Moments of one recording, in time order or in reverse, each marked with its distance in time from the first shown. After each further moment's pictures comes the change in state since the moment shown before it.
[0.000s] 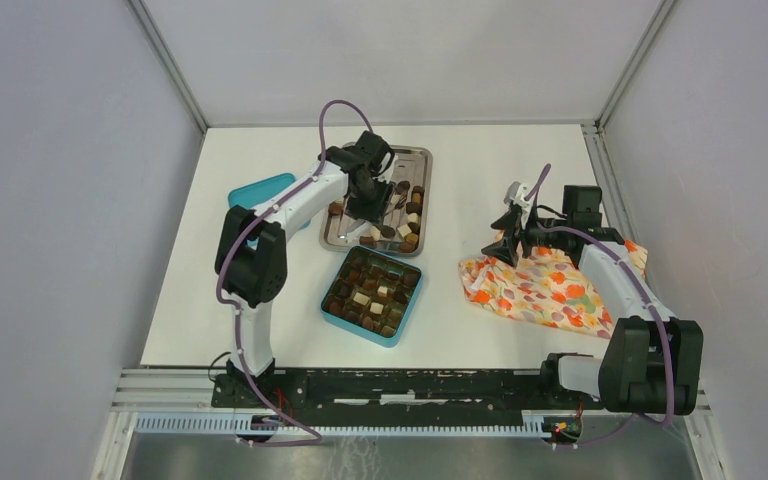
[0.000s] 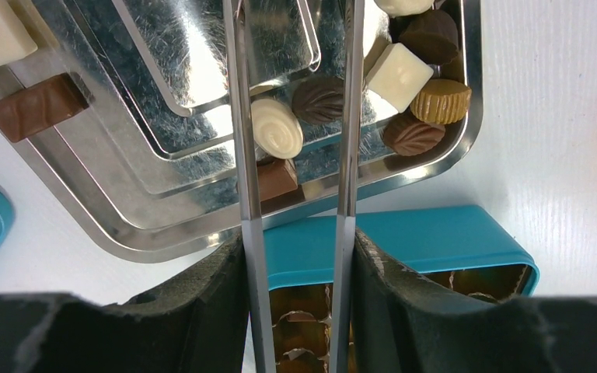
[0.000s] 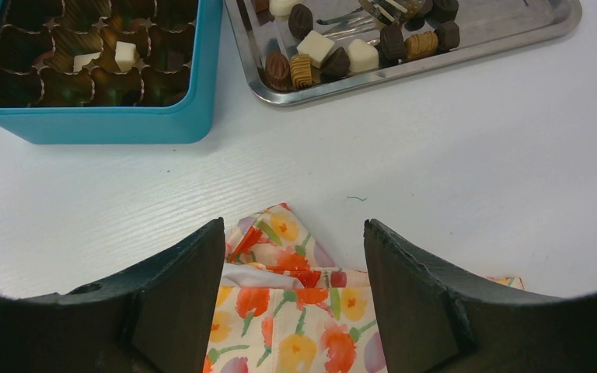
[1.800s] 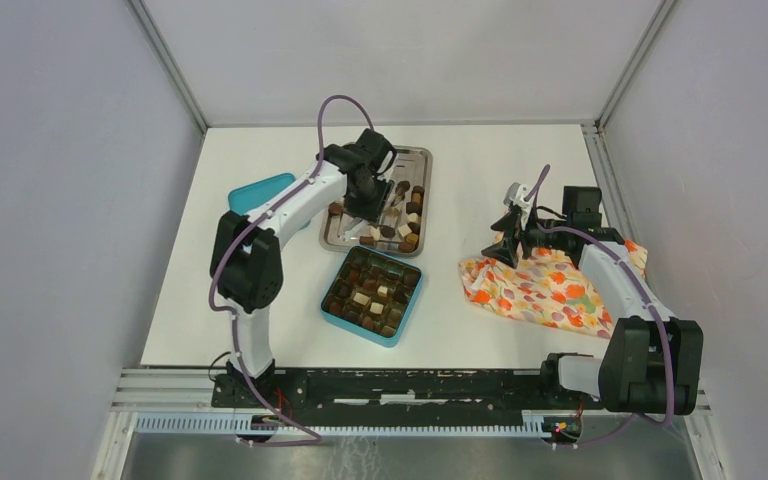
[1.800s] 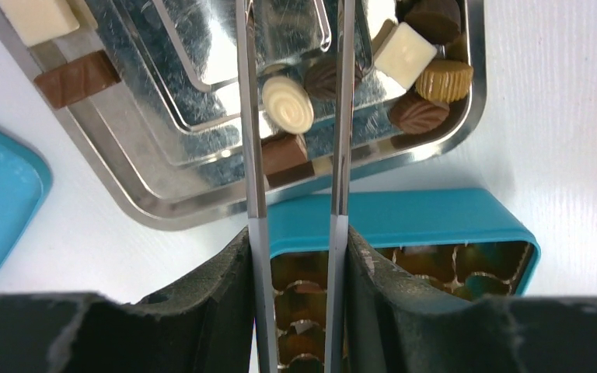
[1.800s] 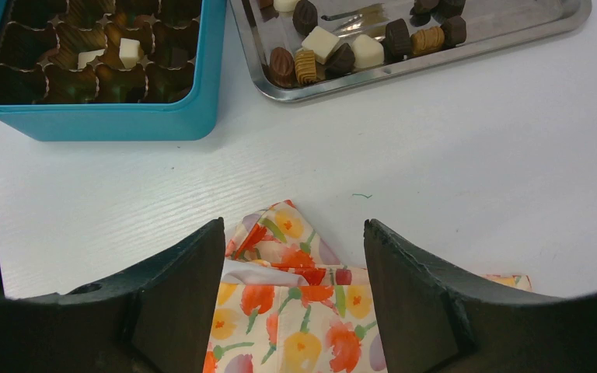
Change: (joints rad) left arm -0.026 -0.026 0.028 -0.058 -0.079 -0.001; right arm 0.000 0.000 0.000 -0.018 0.000 -0.008
